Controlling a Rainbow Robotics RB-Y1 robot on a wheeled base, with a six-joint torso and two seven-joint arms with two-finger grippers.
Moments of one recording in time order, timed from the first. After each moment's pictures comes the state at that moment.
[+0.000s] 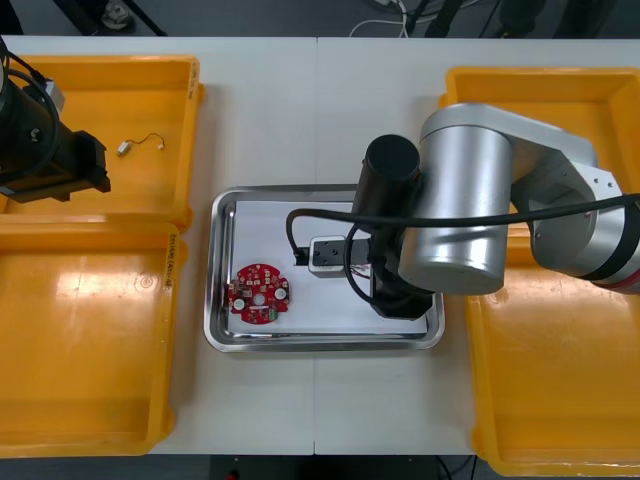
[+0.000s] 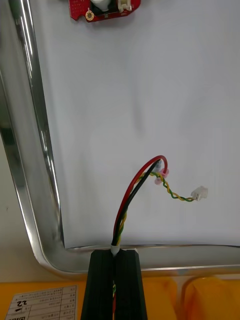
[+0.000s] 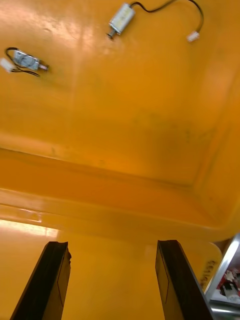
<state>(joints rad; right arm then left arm) -0.97 -0.68 0.95 -2.05 -0.85 1.70 1.73 -0.64 0.62 0.11 -1.71 0.58 1.91 -1.13</state>
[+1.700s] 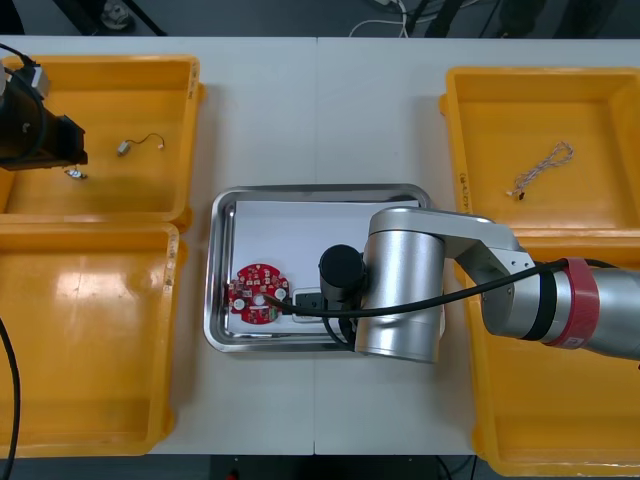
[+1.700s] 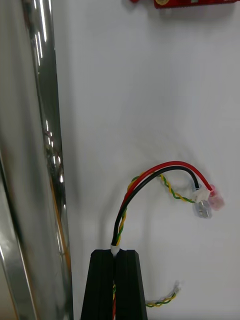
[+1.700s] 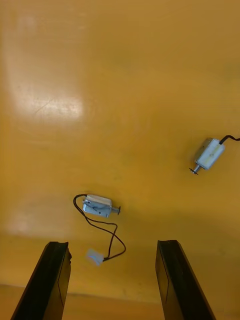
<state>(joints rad) -0.90 -0.58 1.15 -1.92 -0.60 1.56 1.73 -0.81 0.62 0.16 -1.10 0.45 1.43 -1.55</state>
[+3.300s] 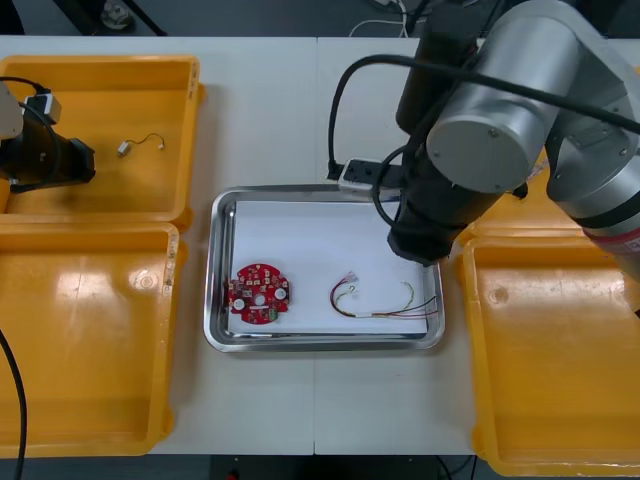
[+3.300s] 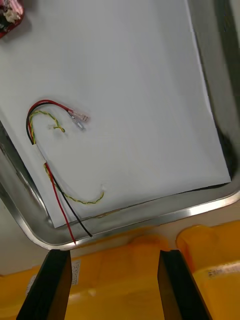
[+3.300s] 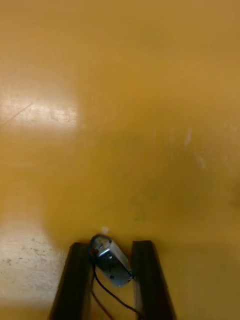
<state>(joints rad) -0.89 -0.58 0.56 -1.92 -0.85 1.92 1.73 -0.82 0.63 0.12 -0.86 0.53 1.15 -1.63</state>
